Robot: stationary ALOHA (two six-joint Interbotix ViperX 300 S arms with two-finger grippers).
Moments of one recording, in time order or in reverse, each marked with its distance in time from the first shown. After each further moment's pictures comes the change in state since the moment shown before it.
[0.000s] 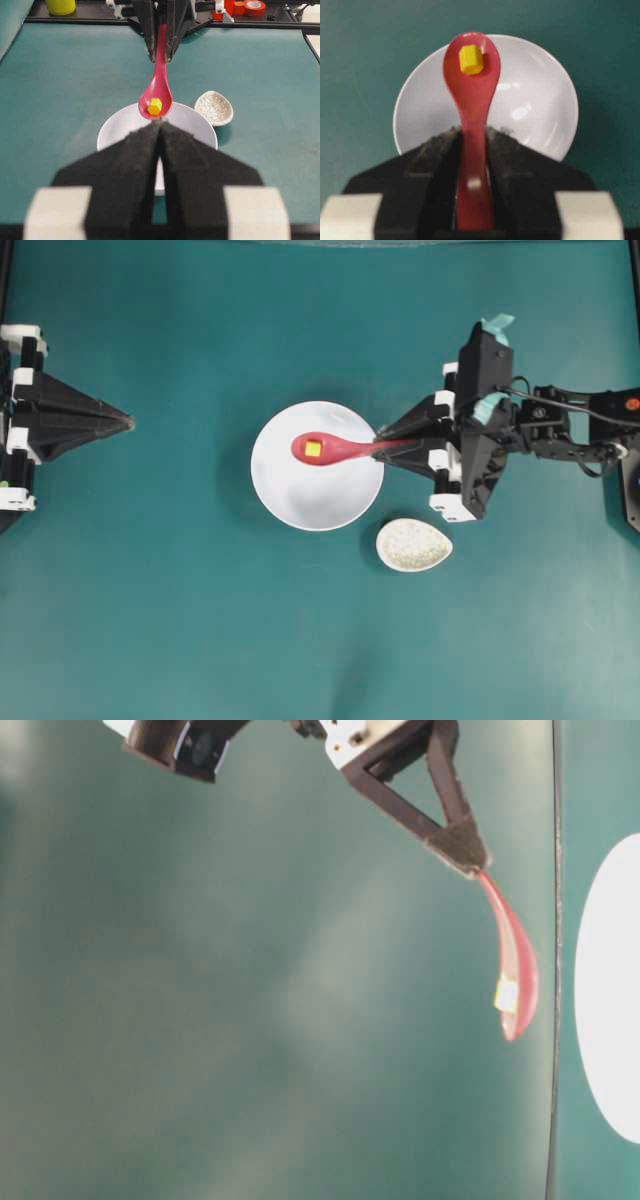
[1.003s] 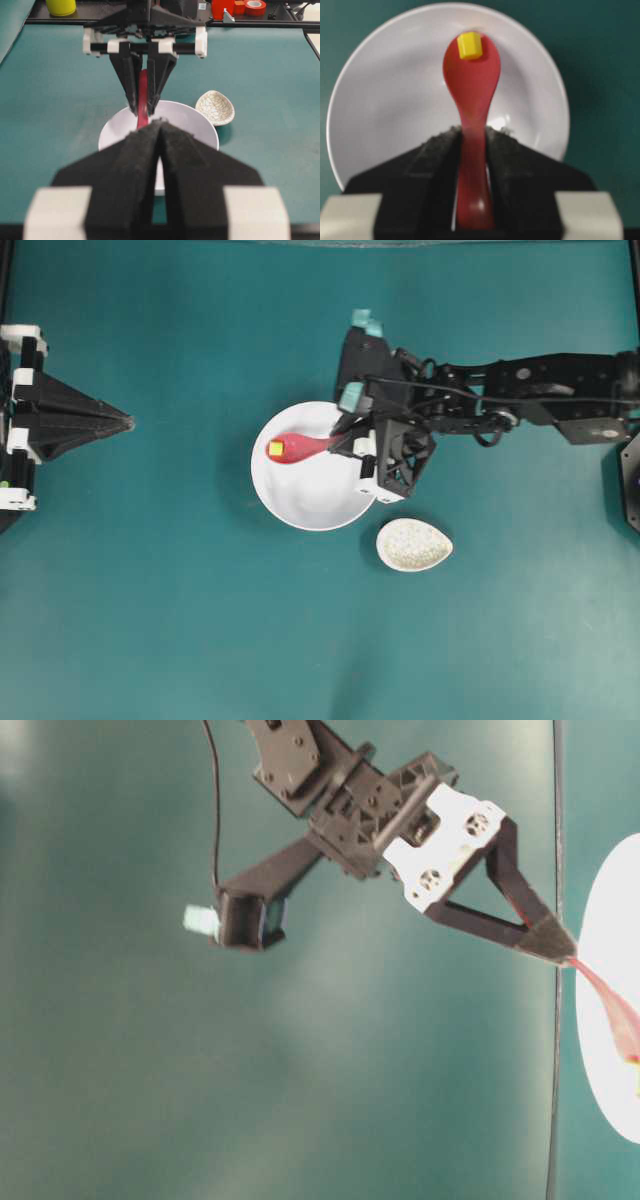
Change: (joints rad) left arm 0.000 0.000 0.000 0.000 0.000 0.011; right arm -0.087 0.262 -0.287 -0.075 0.325 -0.014
